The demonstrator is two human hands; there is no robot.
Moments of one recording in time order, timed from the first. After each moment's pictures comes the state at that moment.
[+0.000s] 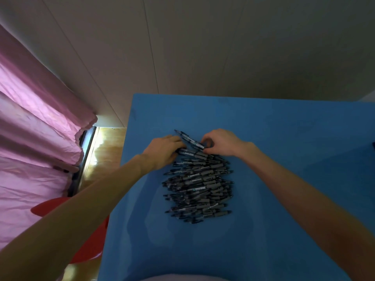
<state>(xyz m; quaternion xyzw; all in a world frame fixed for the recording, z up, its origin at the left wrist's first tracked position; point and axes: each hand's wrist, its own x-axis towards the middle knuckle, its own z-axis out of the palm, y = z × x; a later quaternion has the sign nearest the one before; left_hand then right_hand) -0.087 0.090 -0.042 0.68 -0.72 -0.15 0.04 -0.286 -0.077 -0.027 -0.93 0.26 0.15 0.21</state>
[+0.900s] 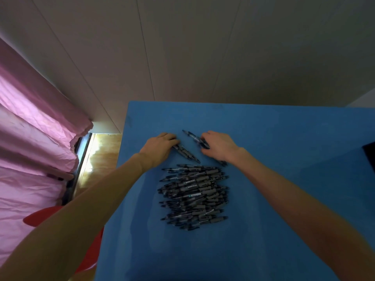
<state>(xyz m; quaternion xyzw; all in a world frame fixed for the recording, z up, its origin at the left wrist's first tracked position) -0.071 0.066 -0.051 0.70 -0.71 -0.13 0.02 -0.284 -0.080 -0.030 -0.94 0.29 0.12 0.10</state>
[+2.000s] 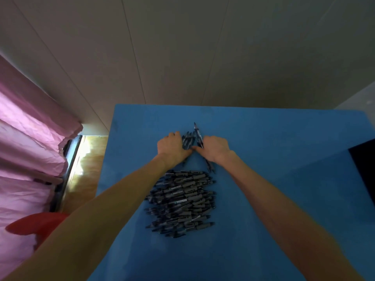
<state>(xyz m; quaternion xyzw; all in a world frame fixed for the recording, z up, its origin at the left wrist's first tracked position) -0.158 -0.003 -0.041 0.84 -0.51 -0.19 0.05 -0.294 -0.095 -0.036 -0.88 0.43 0.17 0.10</state>
